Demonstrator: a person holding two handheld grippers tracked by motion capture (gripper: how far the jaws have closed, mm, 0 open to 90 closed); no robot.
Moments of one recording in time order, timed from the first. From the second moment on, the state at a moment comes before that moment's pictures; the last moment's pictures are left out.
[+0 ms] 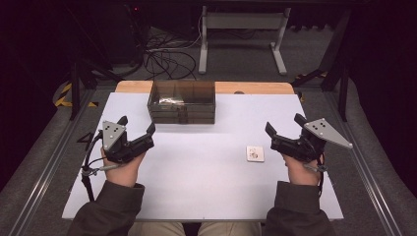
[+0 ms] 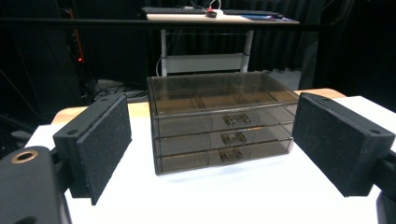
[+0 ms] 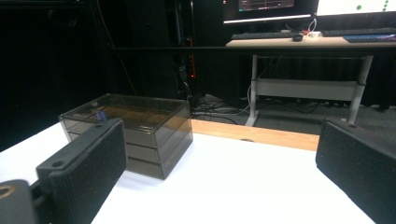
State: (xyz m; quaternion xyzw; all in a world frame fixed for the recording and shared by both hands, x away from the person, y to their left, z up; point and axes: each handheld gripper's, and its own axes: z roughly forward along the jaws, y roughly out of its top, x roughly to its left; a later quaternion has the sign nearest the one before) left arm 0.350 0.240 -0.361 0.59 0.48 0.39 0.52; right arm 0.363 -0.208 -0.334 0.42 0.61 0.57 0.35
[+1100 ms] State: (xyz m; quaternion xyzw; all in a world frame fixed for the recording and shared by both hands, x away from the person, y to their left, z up) left arm 0.384 0.181 -0.395 0.57 0.52 0.39 0.51; right arm 0.361 -0.212 -0.333 0.43 0.61 0.56 0.37
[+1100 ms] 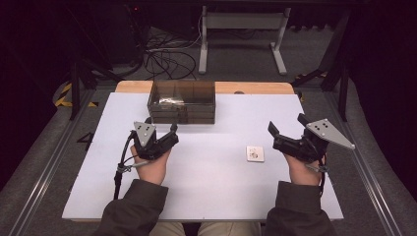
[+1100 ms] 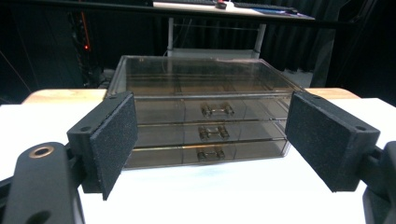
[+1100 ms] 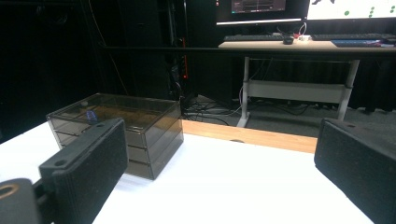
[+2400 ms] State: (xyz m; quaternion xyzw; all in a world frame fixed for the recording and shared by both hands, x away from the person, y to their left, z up) left arm 0.430 0.144 -0.432 0.57 0.53 0.40 0.48; right arm 0.362 -0.216 -0.332 0.42 0.60 0.56 0.37
